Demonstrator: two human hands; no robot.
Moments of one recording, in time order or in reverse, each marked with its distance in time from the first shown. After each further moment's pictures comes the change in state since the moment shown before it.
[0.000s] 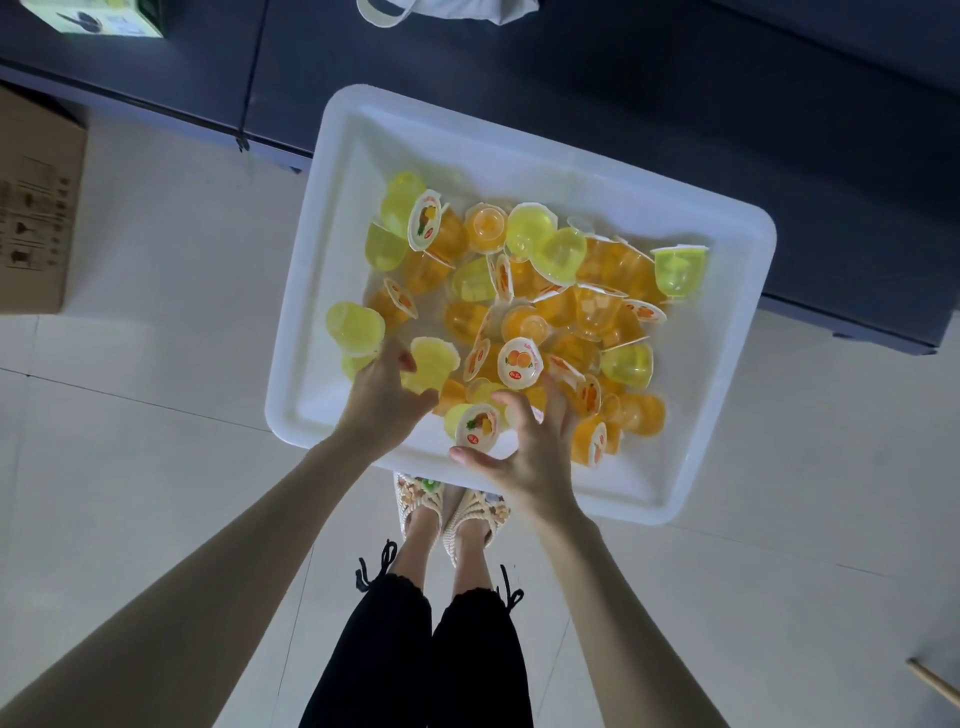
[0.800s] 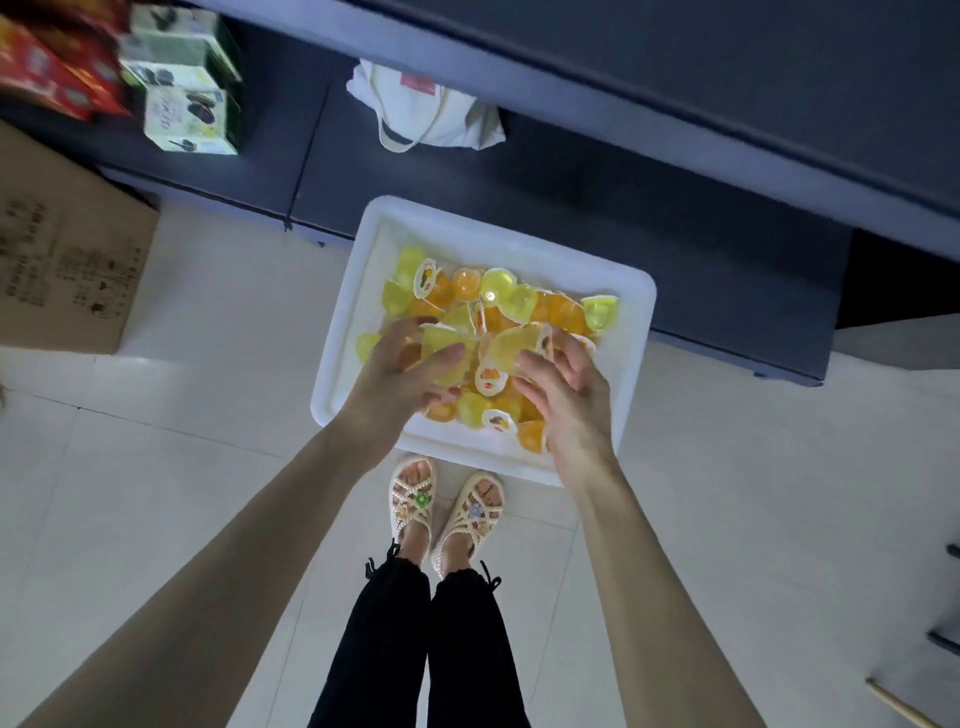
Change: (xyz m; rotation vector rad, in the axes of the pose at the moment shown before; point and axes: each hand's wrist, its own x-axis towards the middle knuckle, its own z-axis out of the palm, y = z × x) left_hand -0.132 0.105 -0.080 -0.912 -0.147 0.112; right_hand -0.059 -0.109 -0.148 1.002 0.069 0.195
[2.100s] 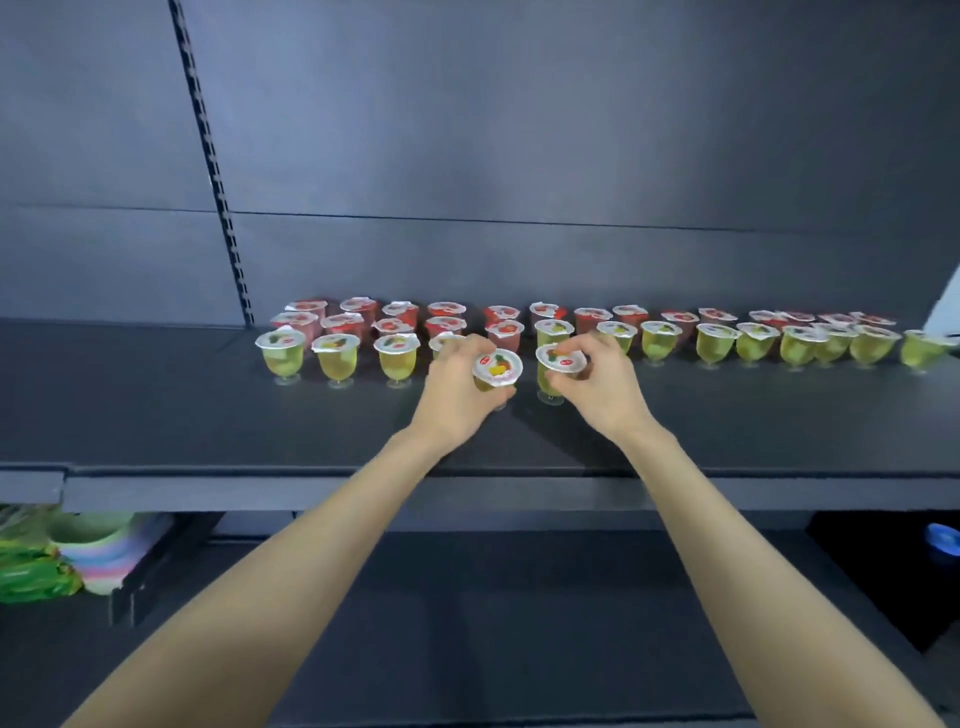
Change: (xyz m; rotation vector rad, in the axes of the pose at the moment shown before) left_hand -0.133 0.585 0.187 0.900 0.061 1.344; right_hand -0.147 -0.609 0.054 -0.678 0.450 -1.159
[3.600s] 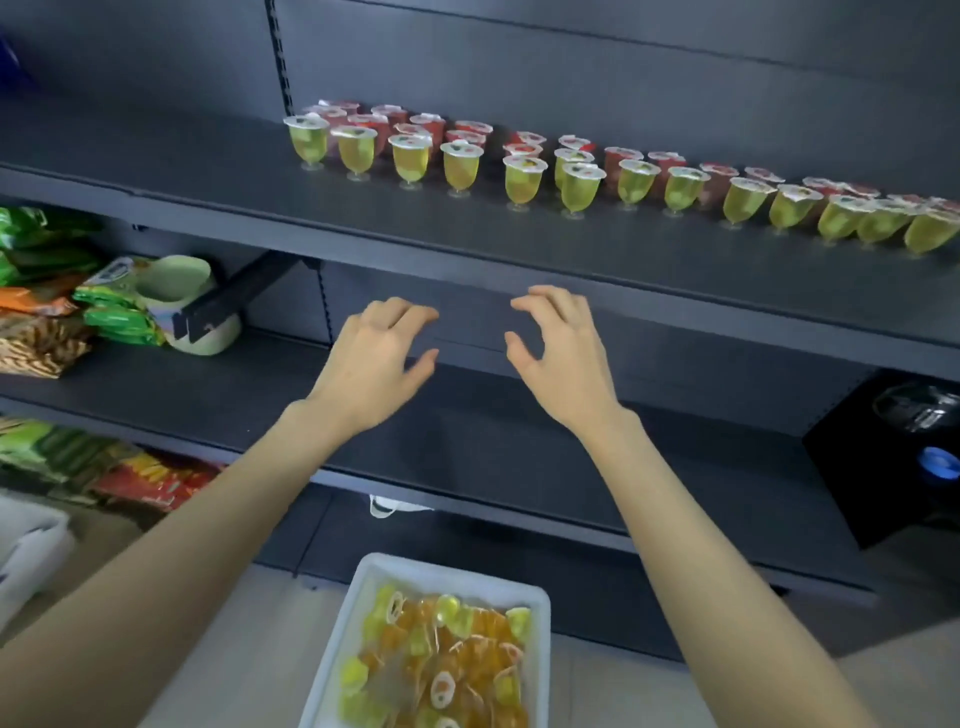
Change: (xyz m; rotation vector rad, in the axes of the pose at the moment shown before) left_hand -0.210 0.016 0.007 0.574 0.009 0.080; right_hand -0.174 0.034 -0.014 -0.172 -0.150 -0.389
